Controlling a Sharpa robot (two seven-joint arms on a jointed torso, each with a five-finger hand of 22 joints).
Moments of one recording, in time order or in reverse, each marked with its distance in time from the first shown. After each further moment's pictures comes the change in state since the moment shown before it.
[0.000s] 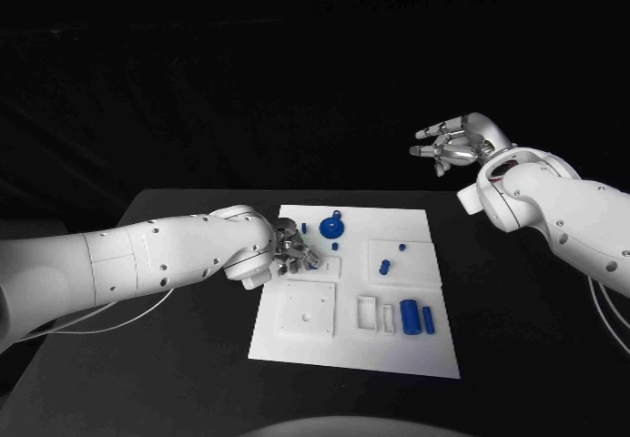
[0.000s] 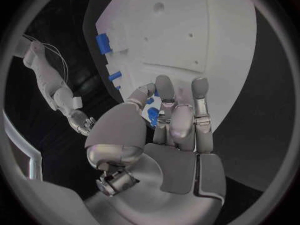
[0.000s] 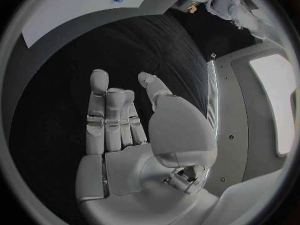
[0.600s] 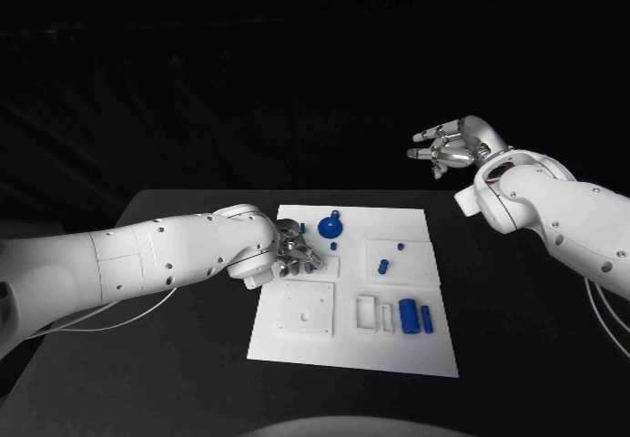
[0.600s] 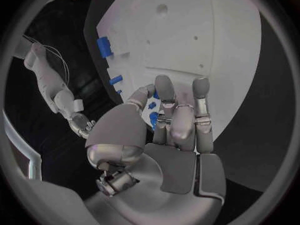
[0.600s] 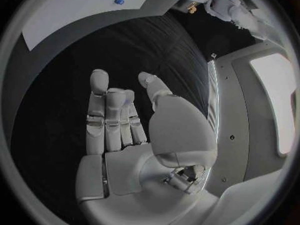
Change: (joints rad) left arm 0.000 0.025 0.001 -0.024 -0.001 0.046 0.003; left_hand 0.000 0.000 -0.002 -0.002 -0.008 0.042 0.011 0.006 0.138 0.033 0.021 0.000 -0.005 0.007 0.002 0.000 -0.005 -0.008 0.003 -0.004 -0.011 0.014; right arm -0.007 0.003 0.000 -0.005 0.000 0.004 0.000; right_hand -0.004 -0.004 0.003 0.003 0.004 0.000 0.000 0.000 0.000 0.000 0.000 0.000 0.000 0.000 0.000 0.000 0.000 0.000 0.000 0.000 0.000 0.000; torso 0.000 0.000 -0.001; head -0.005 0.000
